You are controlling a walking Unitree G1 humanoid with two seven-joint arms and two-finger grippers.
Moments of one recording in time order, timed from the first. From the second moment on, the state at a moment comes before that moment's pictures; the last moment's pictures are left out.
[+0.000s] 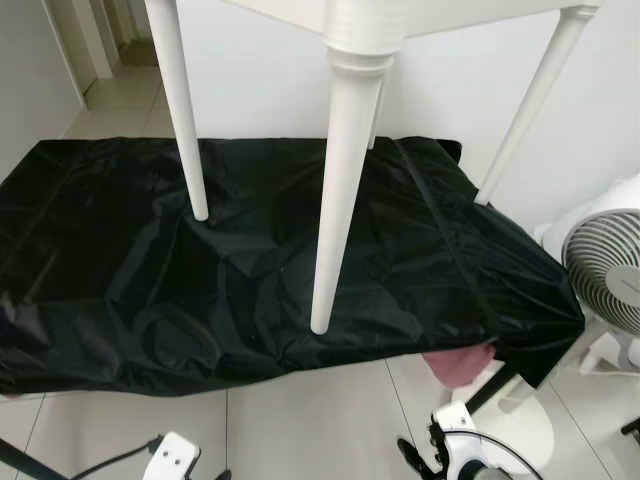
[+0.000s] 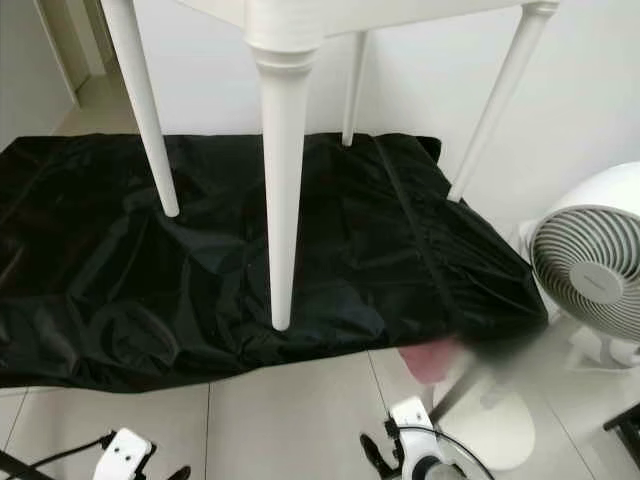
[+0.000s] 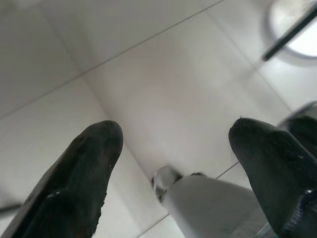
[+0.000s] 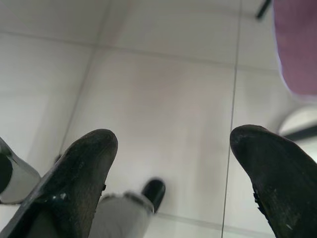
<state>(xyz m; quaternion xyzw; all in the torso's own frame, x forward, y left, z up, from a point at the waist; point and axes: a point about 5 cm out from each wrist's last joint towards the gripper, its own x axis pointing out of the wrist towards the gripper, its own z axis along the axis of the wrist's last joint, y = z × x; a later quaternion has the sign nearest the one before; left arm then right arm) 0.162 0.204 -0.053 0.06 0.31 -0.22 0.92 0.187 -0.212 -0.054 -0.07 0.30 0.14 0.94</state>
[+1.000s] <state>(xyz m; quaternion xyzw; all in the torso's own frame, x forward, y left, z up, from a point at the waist) 0.166 0.187 -0.084 -0.03 0.41 -0.11 0.90 0.158 -0.209 -0.087 -0.03 0.42 -0.01 0.91</state>
